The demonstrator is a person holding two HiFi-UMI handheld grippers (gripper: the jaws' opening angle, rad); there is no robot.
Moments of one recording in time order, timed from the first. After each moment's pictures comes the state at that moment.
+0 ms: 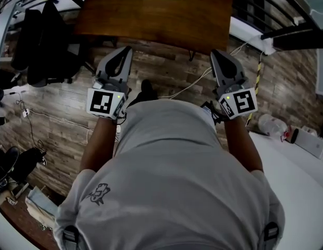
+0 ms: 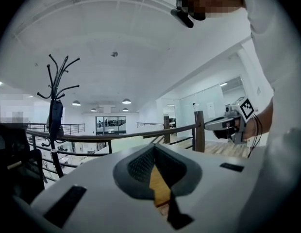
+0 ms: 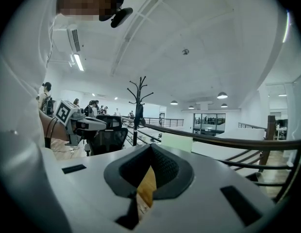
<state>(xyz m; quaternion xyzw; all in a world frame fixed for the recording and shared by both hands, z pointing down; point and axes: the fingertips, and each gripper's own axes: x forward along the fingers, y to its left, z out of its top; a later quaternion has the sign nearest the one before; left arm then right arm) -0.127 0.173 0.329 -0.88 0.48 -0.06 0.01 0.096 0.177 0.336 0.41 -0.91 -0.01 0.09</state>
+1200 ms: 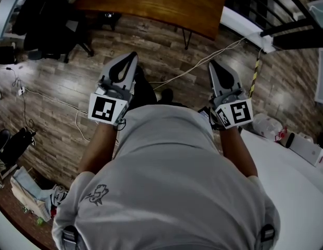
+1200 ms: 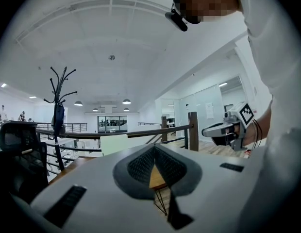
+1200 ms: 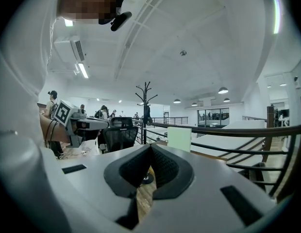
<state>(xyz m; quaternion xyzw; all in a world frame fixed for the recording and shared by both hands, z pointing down) -0.021 0.337 0.334 -0.87 0.48 -0.06 0.00 0.183 0.331 0.359 0.39 -0.92 0.02 0.07</state>
